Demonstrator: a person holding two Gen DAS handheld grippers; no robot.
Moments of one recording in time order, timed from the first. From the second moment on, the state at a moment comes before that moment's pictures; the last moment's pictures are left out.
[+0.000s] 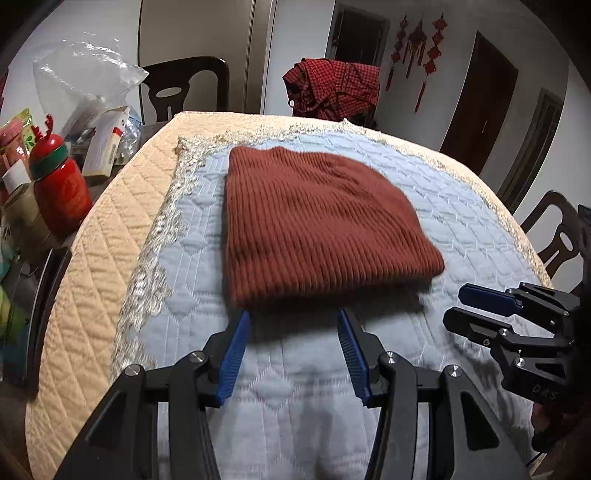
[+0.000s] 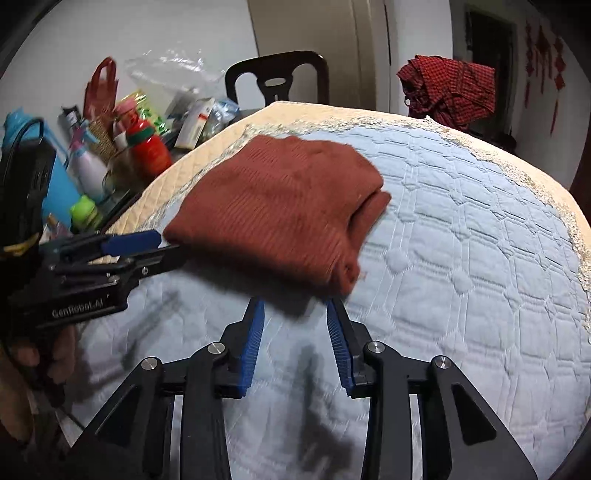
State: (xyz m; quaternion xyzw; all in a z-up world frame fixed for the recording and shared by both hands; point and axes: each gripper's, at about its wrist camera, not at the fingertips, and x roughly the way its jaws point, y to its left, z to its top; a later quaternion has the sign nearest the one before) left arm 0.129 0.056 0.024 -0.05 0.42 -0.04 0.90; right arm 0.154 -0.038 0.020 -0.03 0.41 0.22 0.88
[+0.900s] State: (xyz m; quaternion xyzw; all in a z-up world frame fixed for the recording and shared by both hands) left arm 0.109 0.049 -0.004 -0.02 0.44 -0.02 0.90; right arm 0.141 -0.046 -0.009 -0.05 0.43 0.17 0.89
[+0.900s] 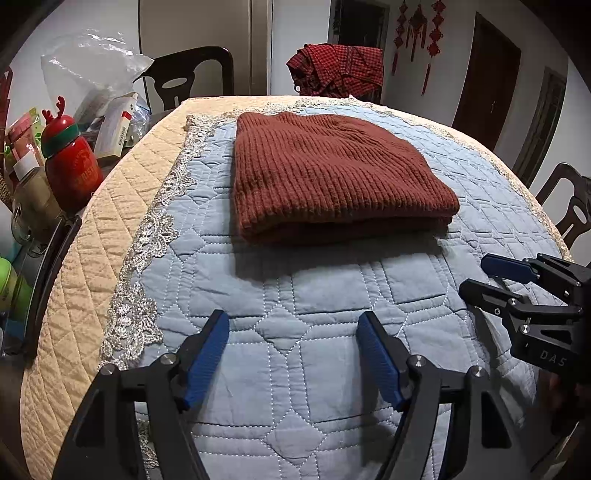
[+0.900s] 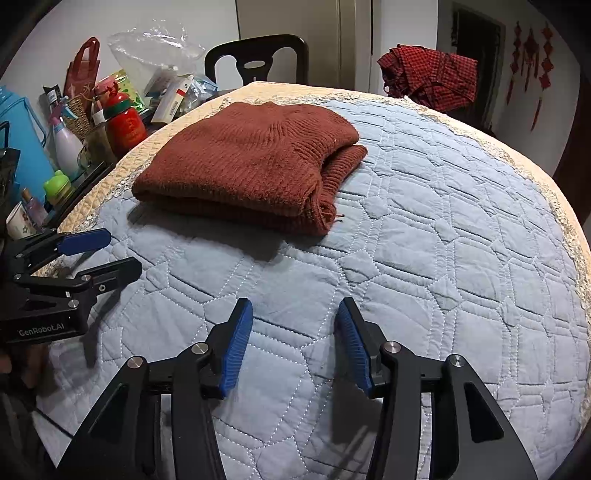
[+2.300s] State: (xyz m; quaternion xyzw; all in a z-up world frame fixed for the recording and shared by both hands) left arm 0.110 0.048 -0.006 -0.02 0.44 -0.02 0.90; right arm 0.141 -0.043 -0.010 -0.05 0.43 0.17 0.89
